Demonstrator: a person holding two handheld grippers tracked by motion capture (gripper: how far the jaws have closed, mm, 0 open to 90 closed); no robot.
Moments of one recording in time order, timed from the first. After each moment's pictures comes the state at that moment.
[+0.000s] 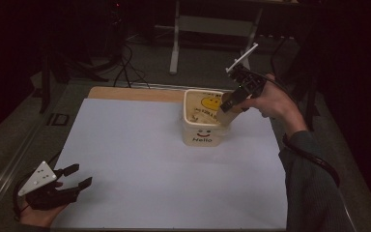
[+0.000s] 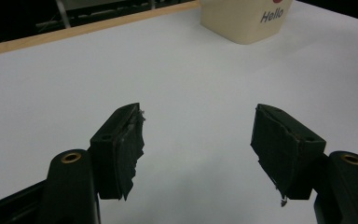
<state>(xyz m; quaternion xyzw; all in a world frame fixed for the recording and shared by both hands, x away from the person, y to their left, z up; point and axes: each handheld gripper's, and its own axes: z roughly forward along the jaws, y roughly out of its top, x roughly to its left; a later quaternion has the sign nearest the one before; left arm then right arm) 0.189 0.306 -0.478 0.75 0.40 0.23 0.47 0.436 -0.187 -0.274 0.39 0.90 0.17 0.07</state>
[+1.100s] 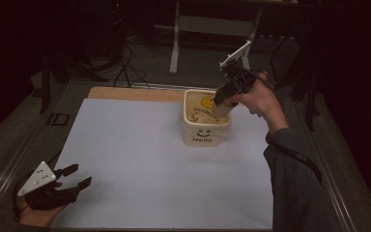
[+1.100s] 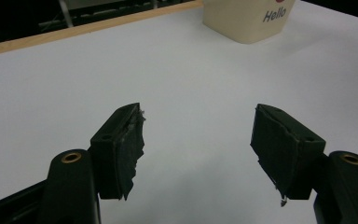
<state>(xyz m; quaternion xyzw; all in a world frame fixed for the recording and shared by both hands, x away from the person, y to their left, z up) 0.188 0.307 -0.478 0.75 0.40 0.23 0.47 0.451 -0.168 -0.280 0.45 0.87 0.17 0.10</state>
